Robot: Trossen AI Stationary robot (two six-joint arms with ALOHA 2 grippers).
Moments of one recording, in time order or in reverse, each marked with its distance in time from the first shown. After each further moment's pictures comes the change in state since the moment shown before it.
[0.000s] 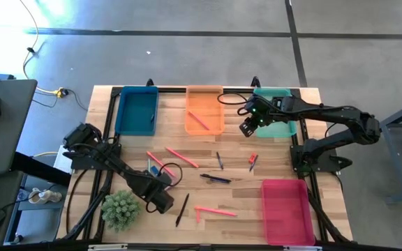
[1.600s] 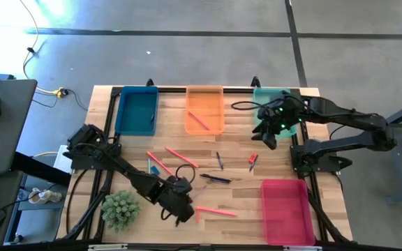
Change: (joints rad) left arm 0.050 0.001 0.109 0.506 -0.276 0.207; right arm 0.081 -0.271 0.042 -0.051 -0.445 -0.232
